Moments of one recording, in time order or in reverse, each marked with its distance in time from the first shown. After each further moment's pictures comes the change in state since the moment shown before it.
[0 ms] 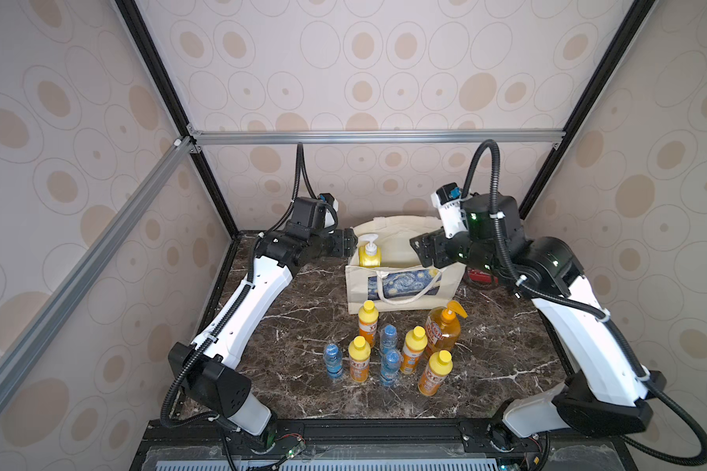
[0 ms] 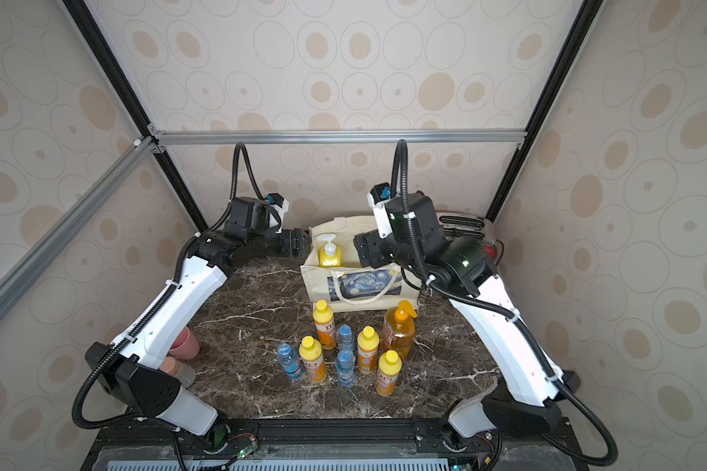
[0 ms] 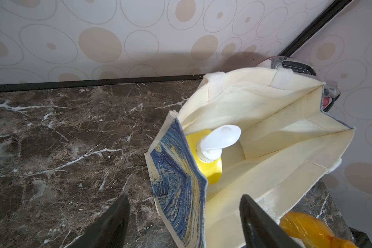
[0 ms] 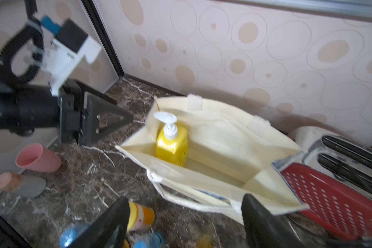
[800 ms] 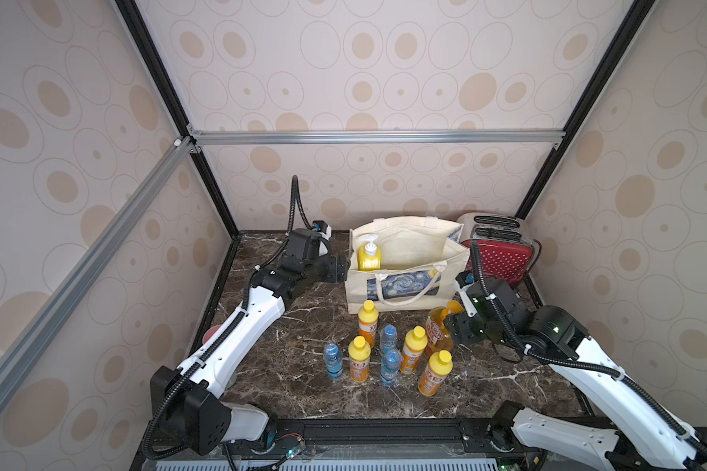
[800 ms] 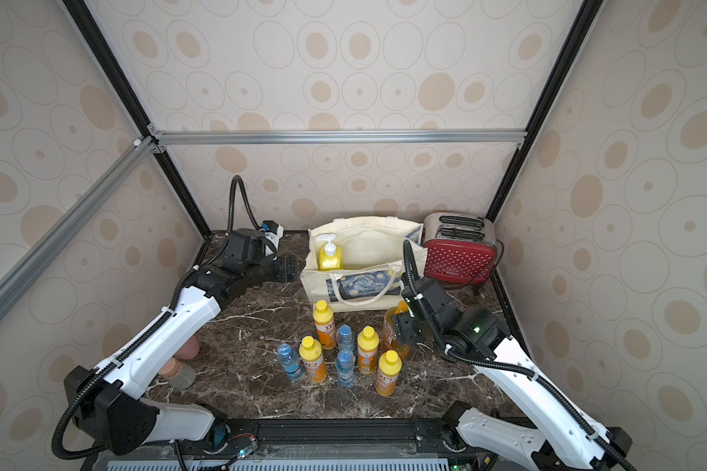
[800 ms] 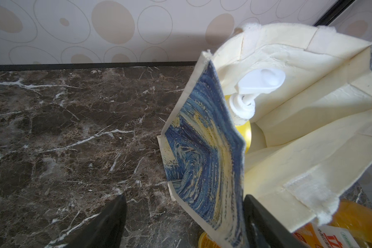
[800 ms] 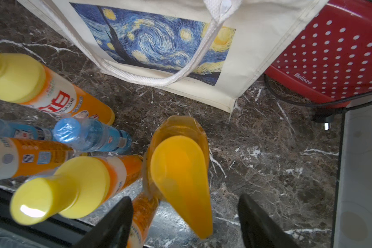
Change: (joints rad) left arm -0.003 -0.200 -0.394 0.214 -0.051 0.006; right arm 0.000 -0.403 -0.768 -0.020 0.055 0.168
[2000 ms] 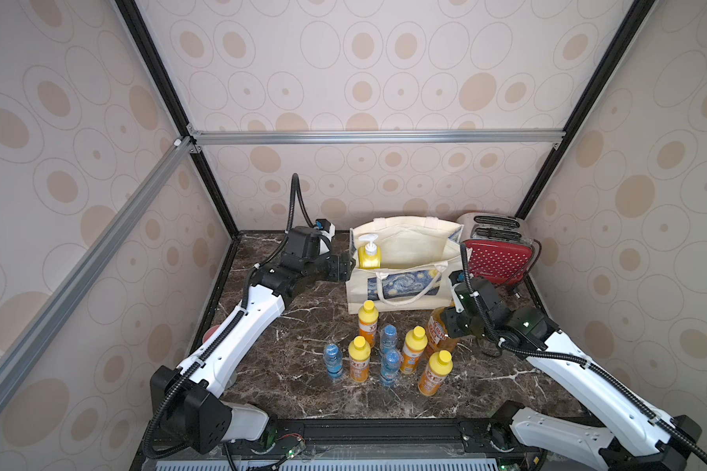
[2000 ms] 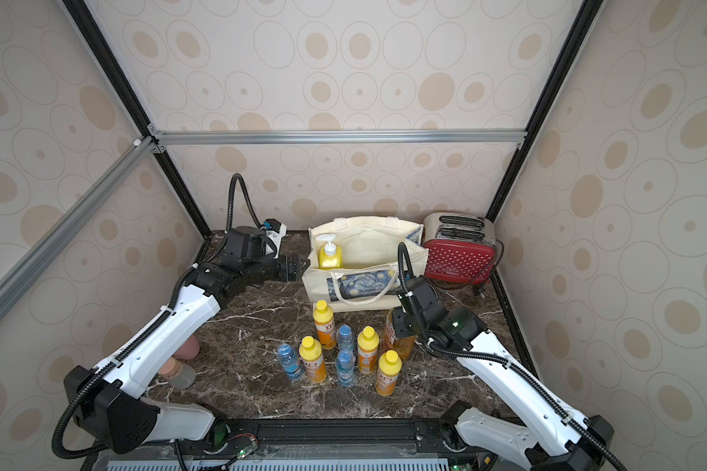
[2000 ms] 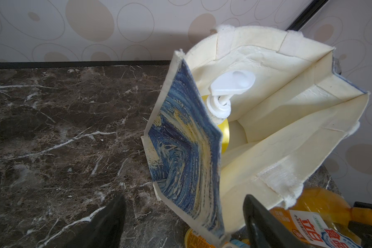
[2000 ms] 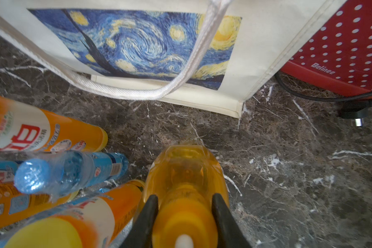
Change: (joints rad) left arm 0.000 0.006 0.025 -0.011 0.095 -0.011; right arm -0.078 0.048 -0.104 0.162 -0.035 0.010
